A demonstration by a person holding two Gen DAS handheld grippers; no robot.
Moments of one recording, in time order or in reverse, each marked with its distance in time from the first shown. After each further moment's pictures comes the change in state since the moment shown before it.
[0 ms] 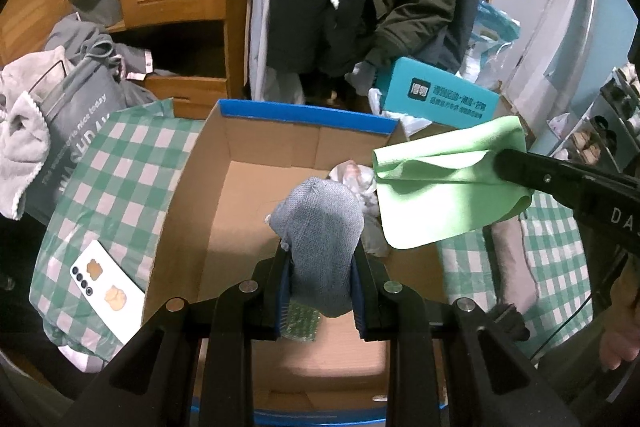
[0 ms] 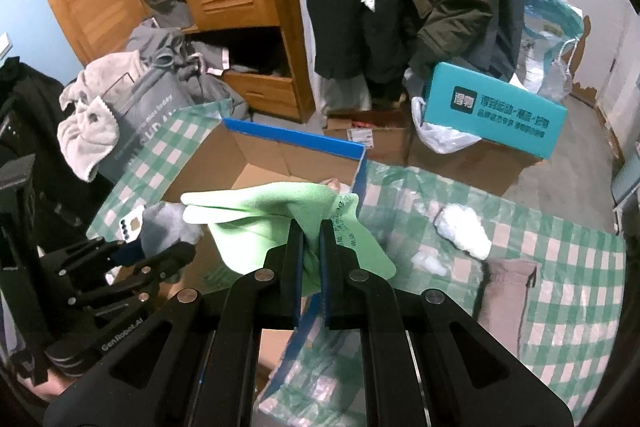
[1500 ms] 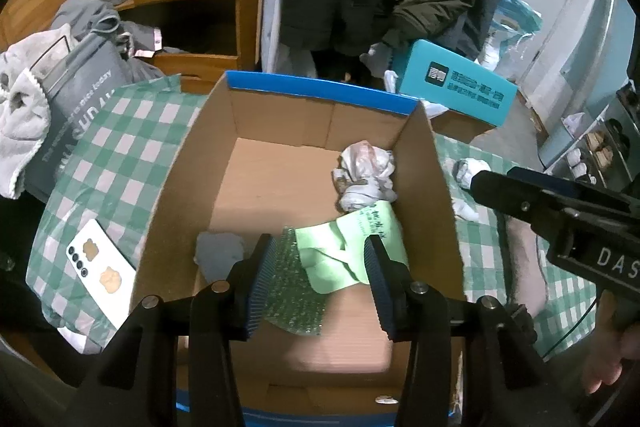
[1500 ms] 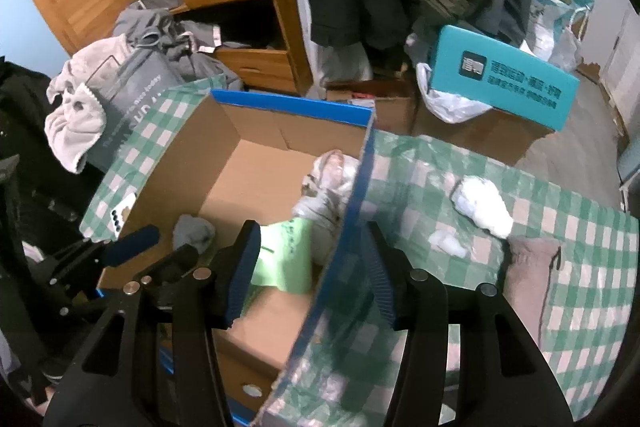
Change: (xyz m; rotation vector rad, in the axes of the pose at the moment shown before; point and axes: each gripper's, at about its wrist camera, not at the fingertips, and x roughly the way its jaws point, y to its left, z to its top) left arm 0.019 0.001 -0.003 -0.036 0.061 0.028; right arm 0.034 -0.004 -0.008 0.049 0.089 0.000
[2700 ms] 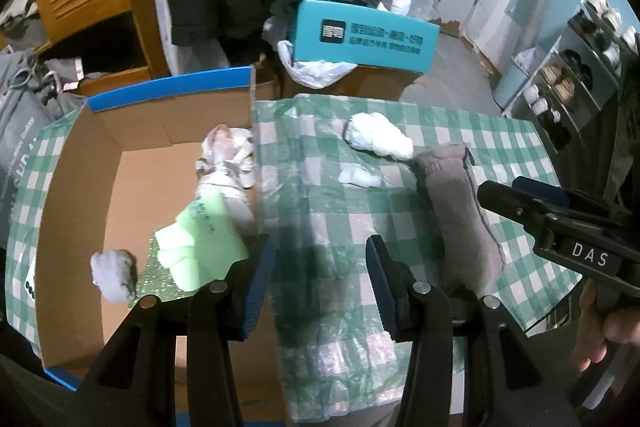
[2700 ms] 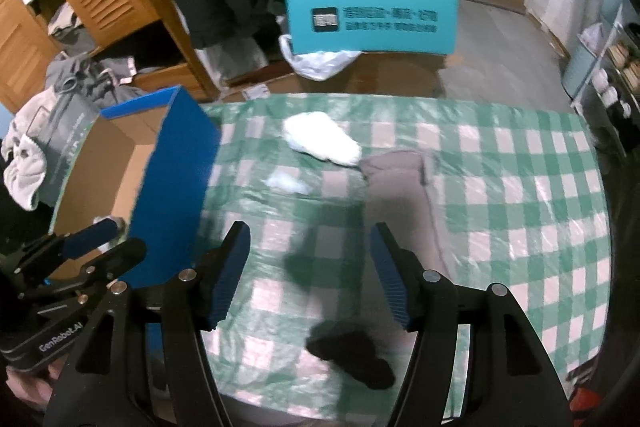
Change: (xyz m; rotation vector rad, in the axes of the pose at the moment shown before) left arm 0.019 -0.135 -0.012 0.207 0.089 -0.106; right arm -0.046 -0.147 -0.073 0.246 -0.003 -0.139
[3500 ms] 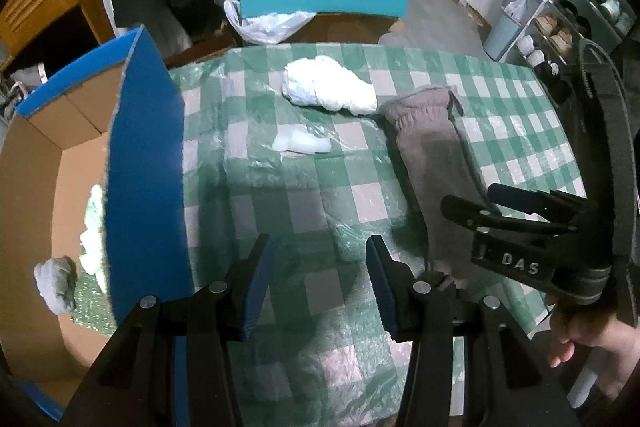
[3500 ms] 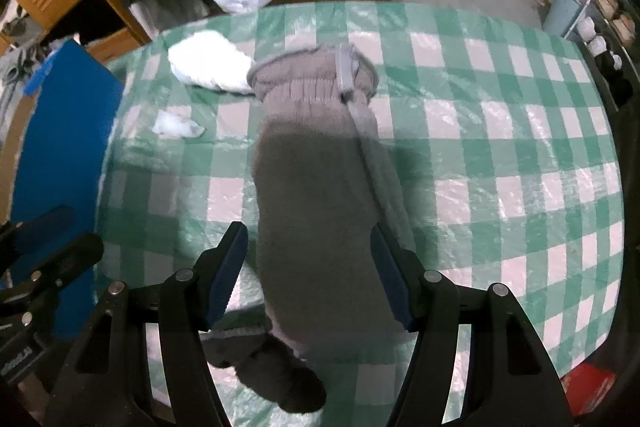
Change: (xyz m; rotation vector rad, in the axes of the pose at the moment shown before) left arm 0.071 -0.056 -0.004 0.082 0.140 -0.010; right arm 0.080 -0.070 -0.029 0.070 0.177 -0.087
